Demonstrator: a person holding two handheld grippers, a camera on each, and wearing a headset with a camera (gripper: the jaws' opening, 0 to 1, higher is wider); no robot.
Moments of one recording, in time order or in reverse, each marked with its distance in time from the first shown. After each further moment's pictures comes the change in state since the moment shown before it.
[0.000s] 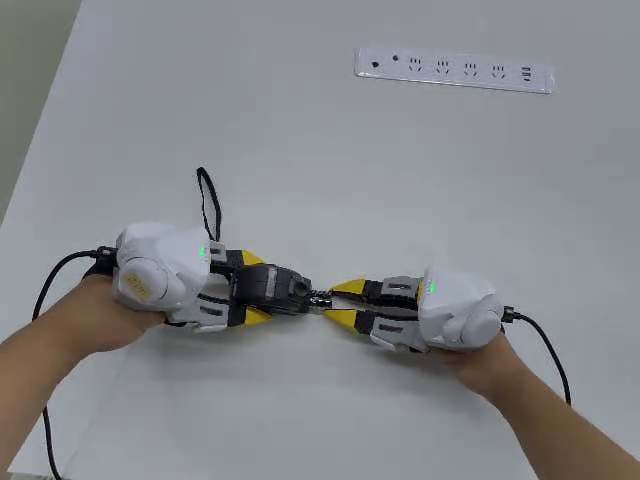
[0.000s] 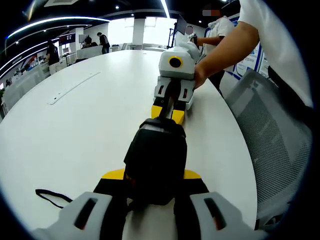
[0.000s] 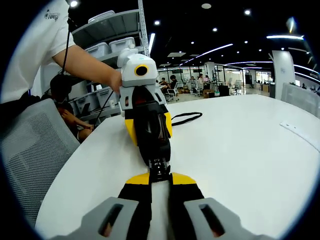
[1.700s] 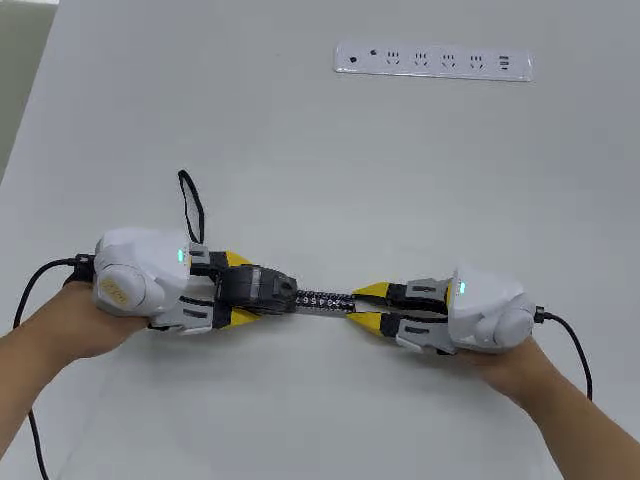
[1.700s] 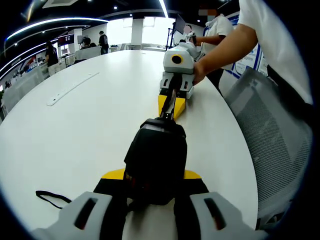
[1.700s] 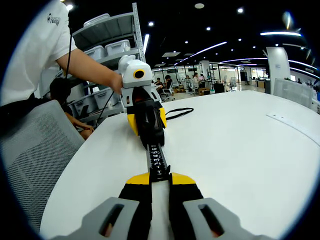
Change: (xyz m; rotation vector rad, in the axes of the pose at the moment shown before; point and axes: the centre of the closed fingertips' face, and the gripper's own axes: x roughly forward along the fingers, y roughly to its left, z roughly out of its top) left arm 0.000 -0.003 0.004 0.012 0.001 0.000; right arm -0.045 -0.002 -0.016 0.040 -0.001 -0.033
